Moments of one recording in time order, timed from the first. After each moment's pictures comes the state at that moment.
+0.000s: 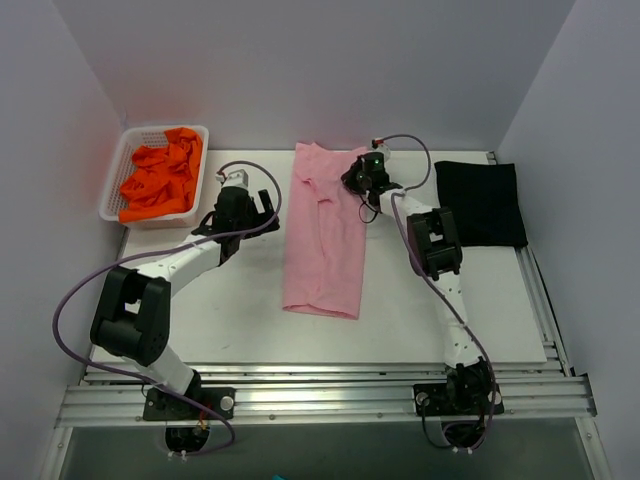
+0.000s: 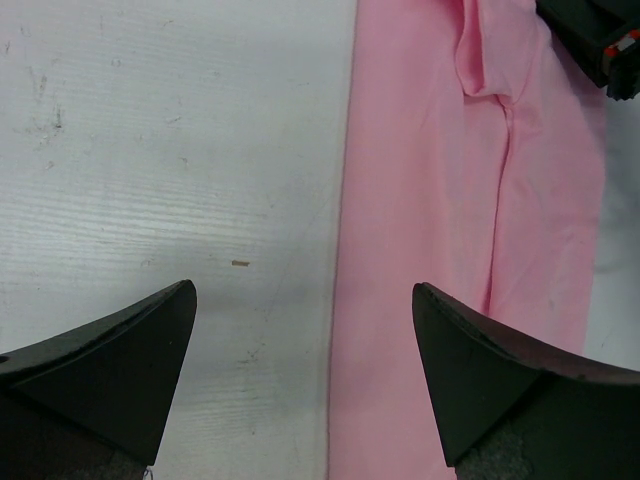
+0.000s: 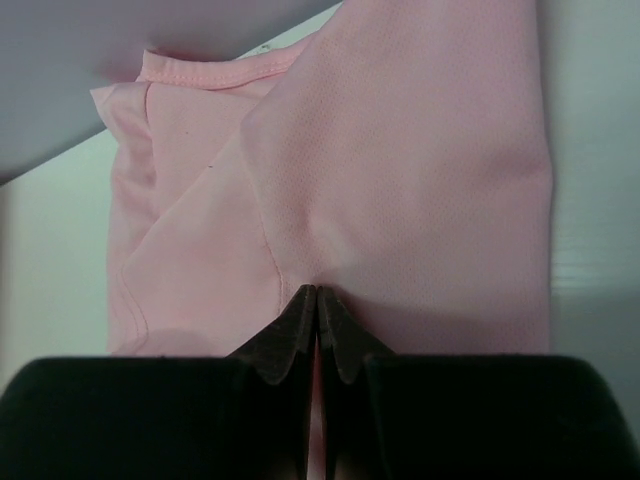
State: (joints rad) left arm -0.36 1.62 1.01 0.02 -0.12 -0.52; right arm 0.28 2.60 1.96 0.18 -0.05 0.71
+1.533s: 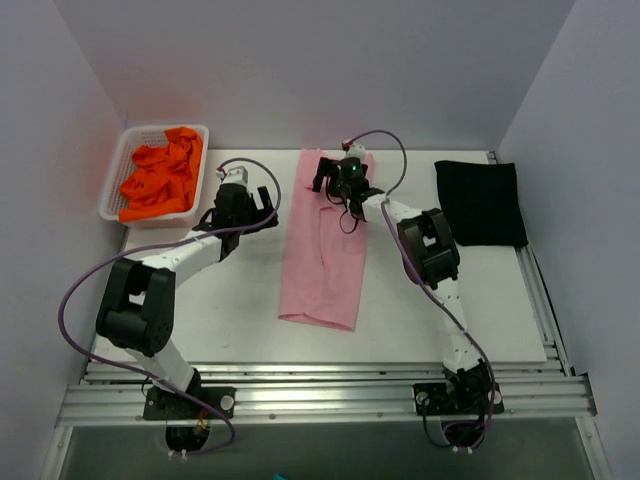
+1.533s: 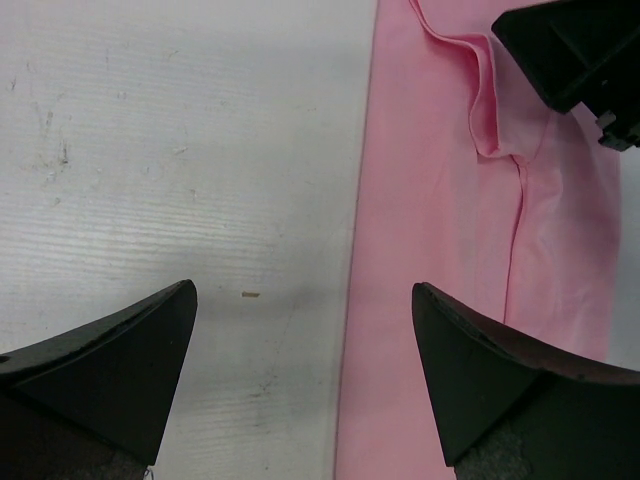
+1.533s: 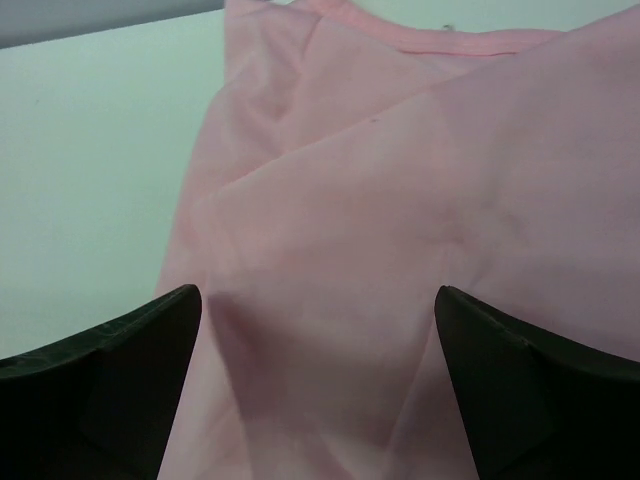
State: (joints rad) left arm -0.33 1.68 1.04 0.07 -0.10 -0.48; right arm 0.43 2.48 1.86 0.19 0.10 0.47
